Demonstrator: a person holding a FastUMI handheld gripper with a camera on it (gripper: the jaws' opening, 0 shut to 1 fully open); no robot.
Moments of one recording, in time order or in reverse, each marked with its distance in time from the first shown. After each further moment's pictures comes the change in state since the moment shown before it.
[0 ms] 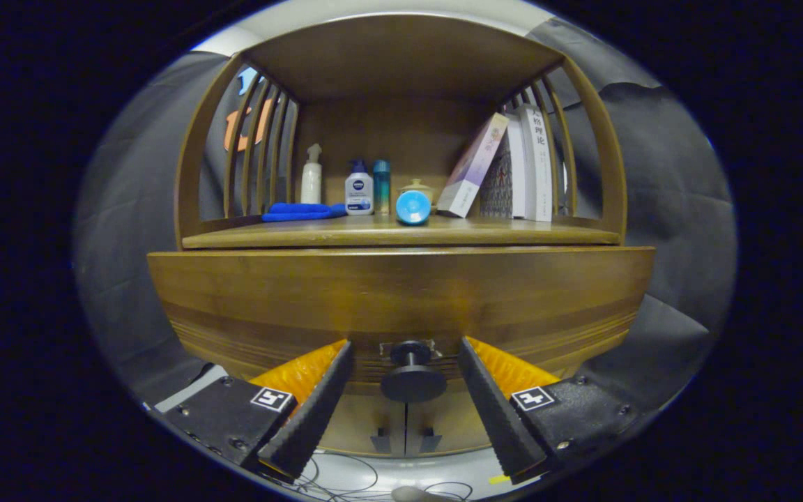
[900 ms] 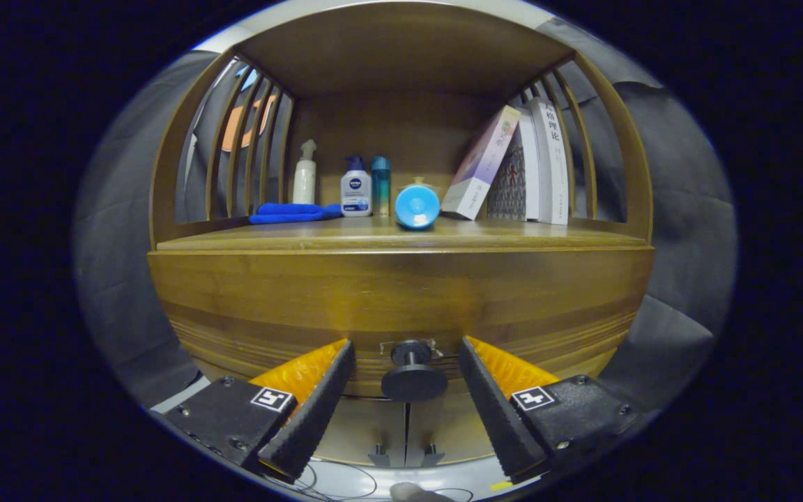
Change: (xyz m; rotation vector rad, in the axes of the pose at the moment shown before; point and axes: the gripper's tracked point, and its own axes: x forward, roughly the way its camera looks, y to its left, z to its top) arm 0.030 0.000 0.007 -0.014 0.002 0.007
